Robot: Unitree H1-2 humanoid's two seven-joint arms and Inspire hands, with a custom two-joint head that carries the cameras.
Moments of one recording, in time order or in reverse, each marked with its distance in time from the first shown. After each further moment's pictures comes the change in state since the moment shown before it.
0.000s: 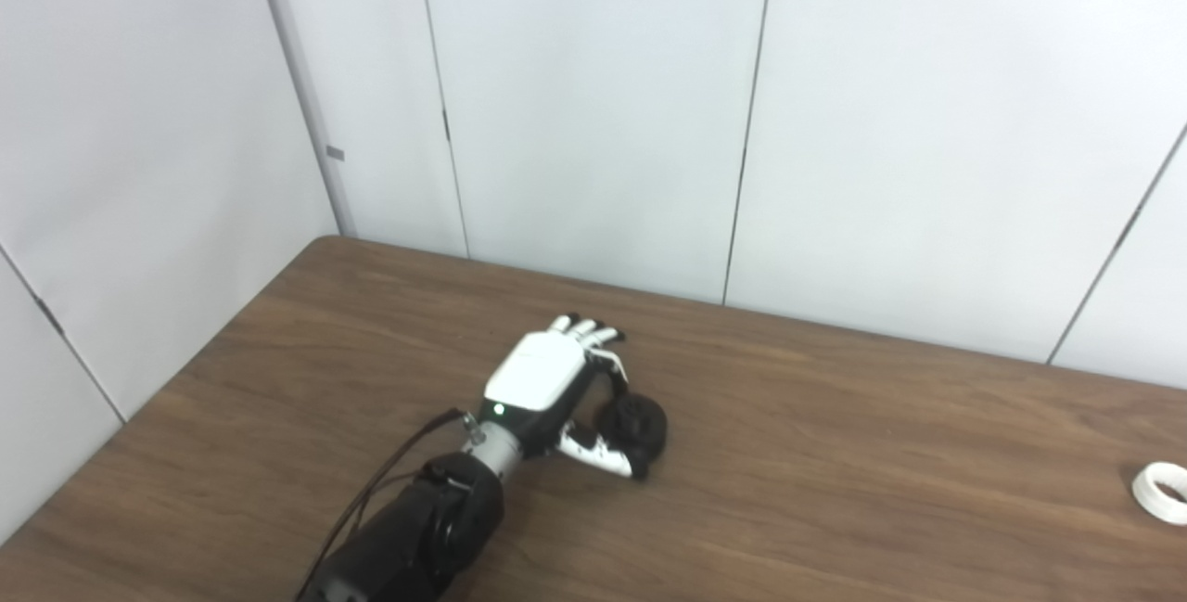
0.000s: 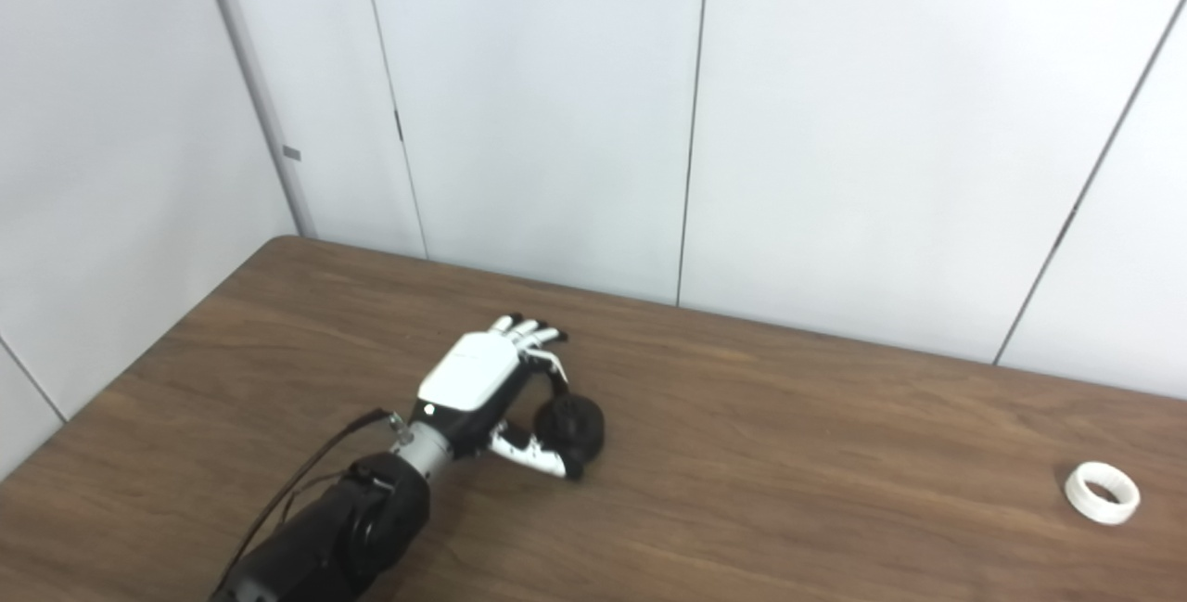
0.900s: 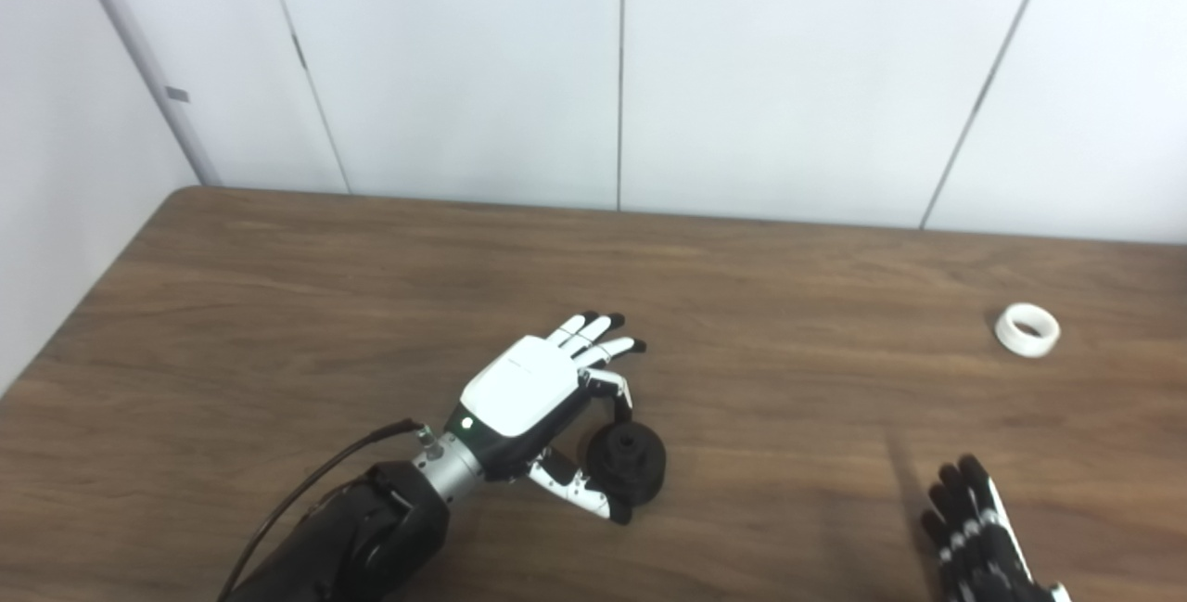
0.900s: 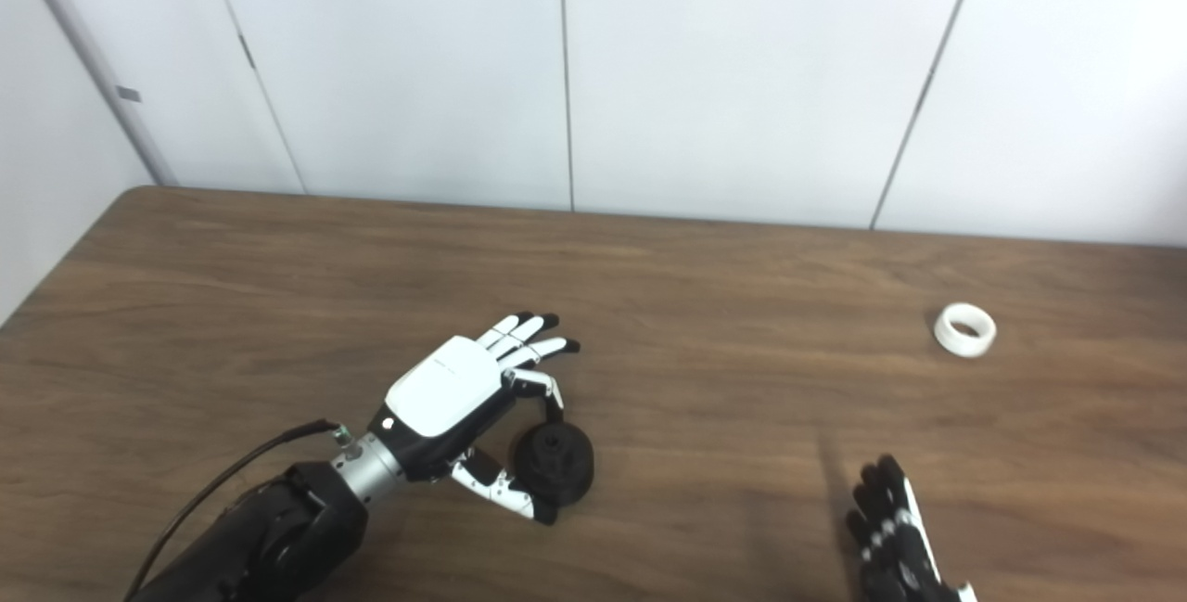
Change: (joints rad) left arm 0.120 0.005 -0.087 -0.198 0.047 -0.226 -0.117; right arm 0.022 0.019 0.080 -0.131 -0.101 0.139 -0.086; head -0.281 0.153
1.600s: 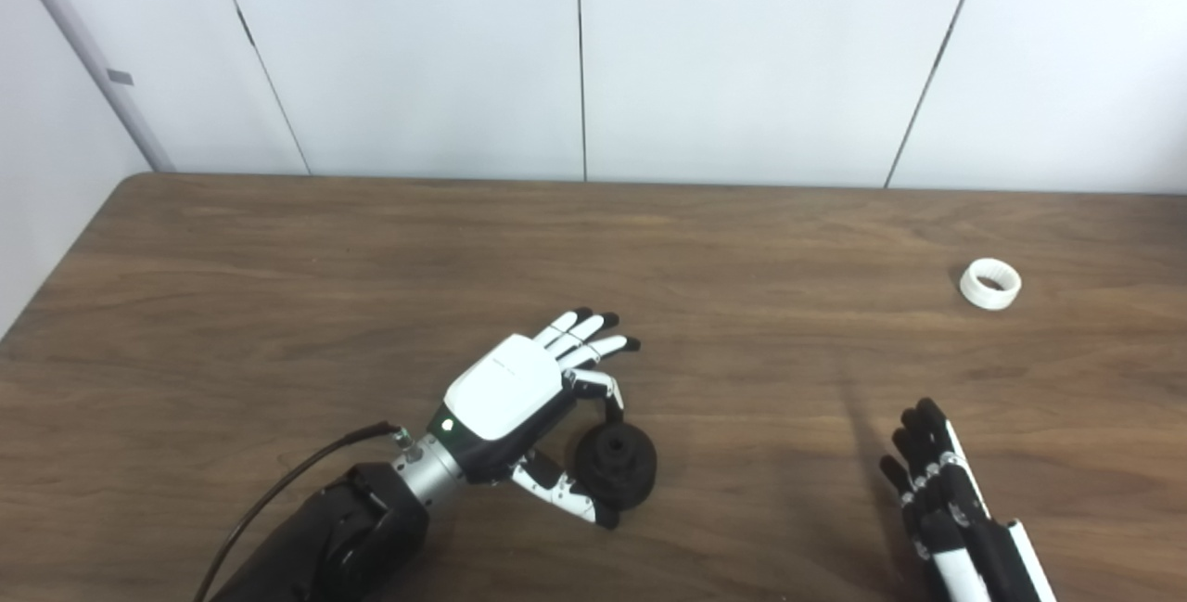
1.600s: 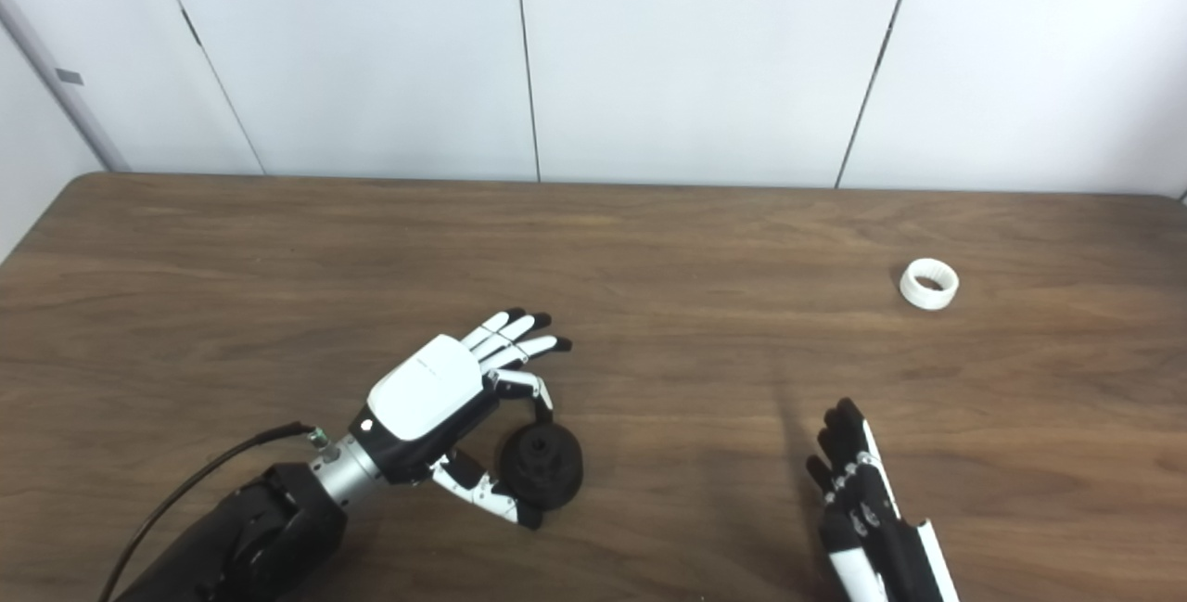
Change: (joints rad) left arm 0.023 -0.019 0.023 0.024 -0.008 -0.110 0.014; right arm -0.008 -0.001 0.038 -0.014 -0.032 0.012 -0.056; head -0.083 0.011
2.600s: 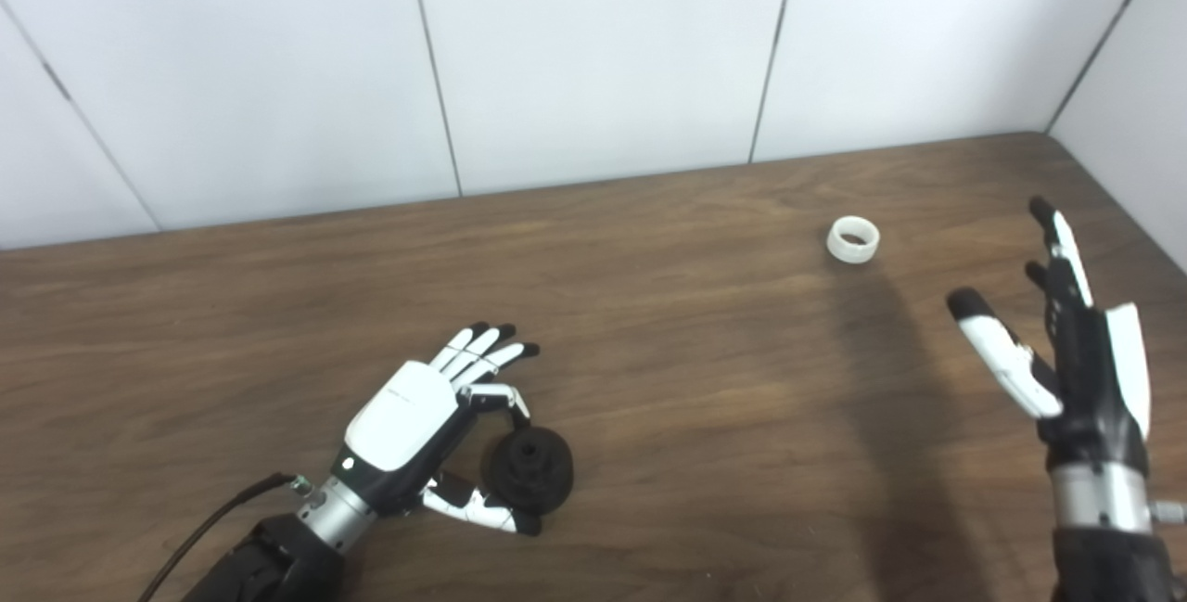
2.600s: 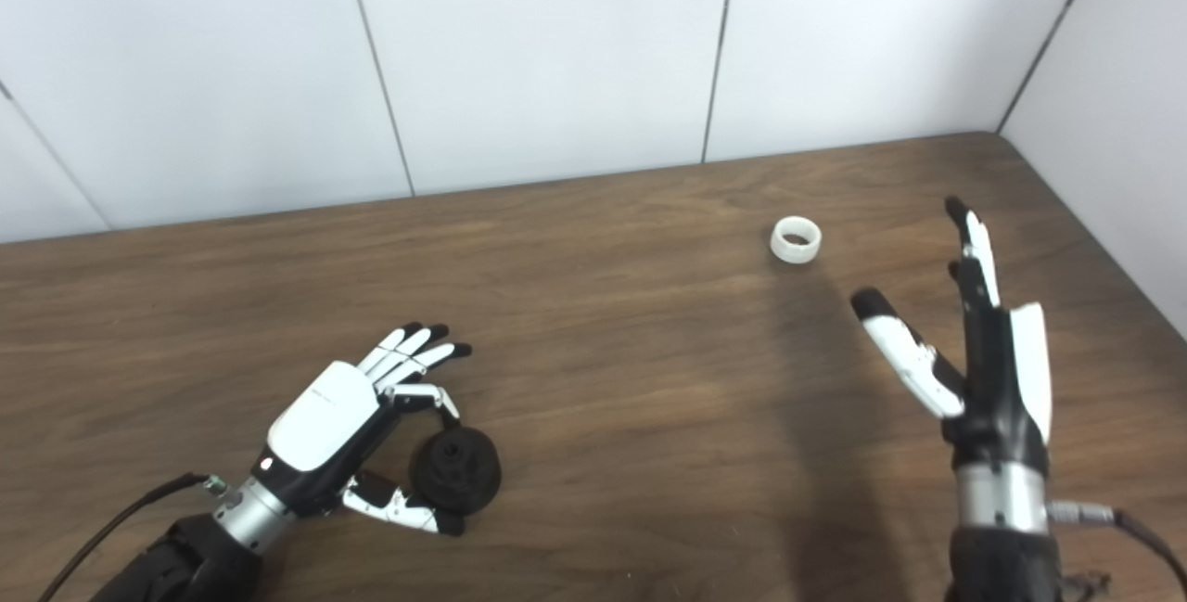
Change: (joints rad) left arm -0.070 -0.013 -0.004 0.197 -0.016 -0.129 0.104; right arm -0.268 -0.080 -0.348 -0.164 -0.580 0.414 -0.150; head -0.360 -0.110
